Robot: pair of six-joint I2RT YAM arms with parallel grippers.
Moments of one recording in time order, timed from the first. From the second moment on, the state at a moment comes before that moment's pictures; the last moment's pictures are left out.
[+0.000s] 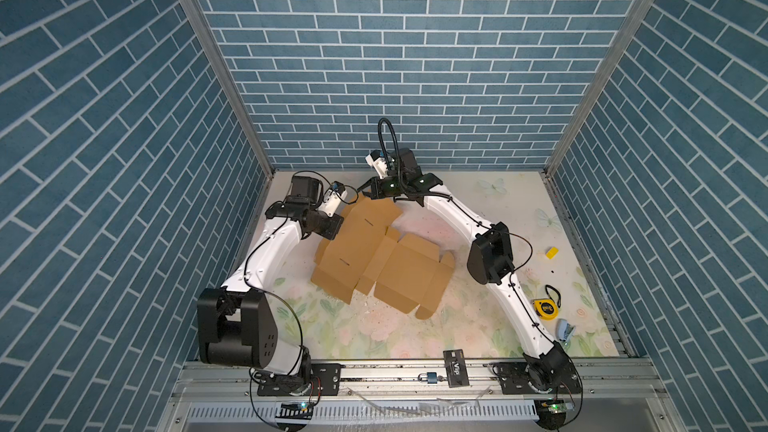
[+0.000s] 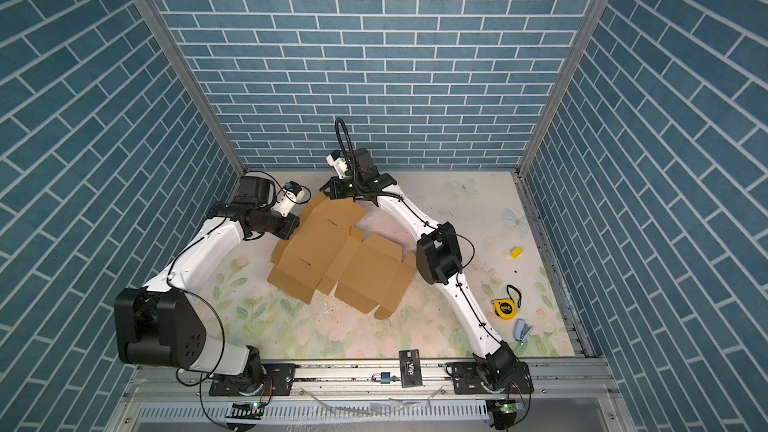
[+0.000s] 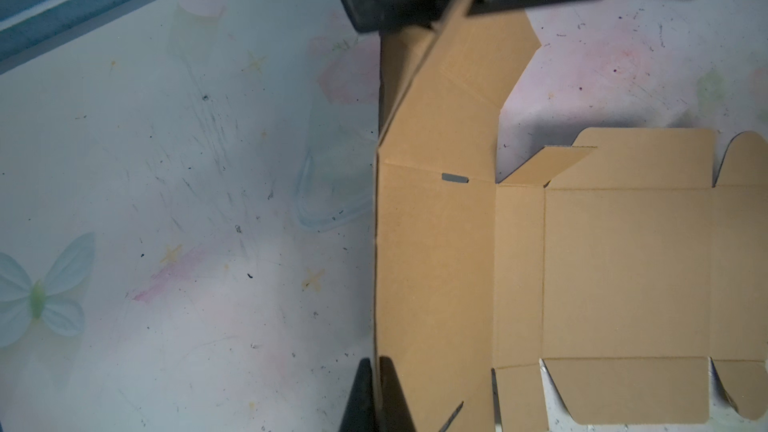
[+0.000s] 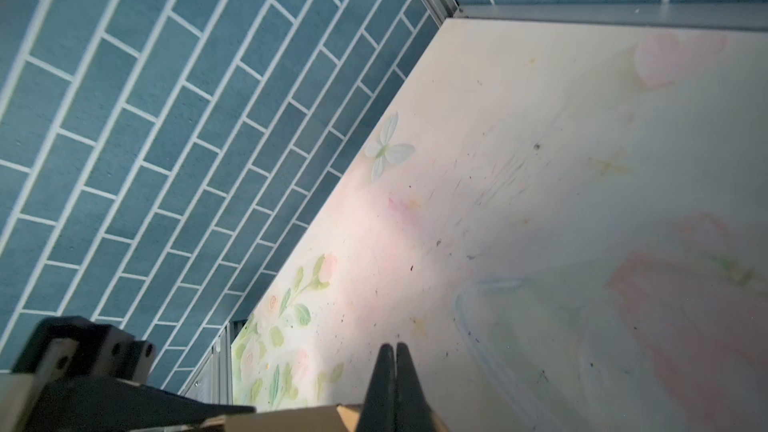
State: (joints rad) left arm -0.09 1.47 1.21 -0.72 0.26 0.33; right arm 0.73 2.57 2.49 -0.48 -0.65 0.42
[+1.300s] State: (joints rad) left arm -0.10 1.48 1.20 -0.71 0.25 0.33; right arm 0.80 2.27 2.03 -0.33 -0.65 0.36
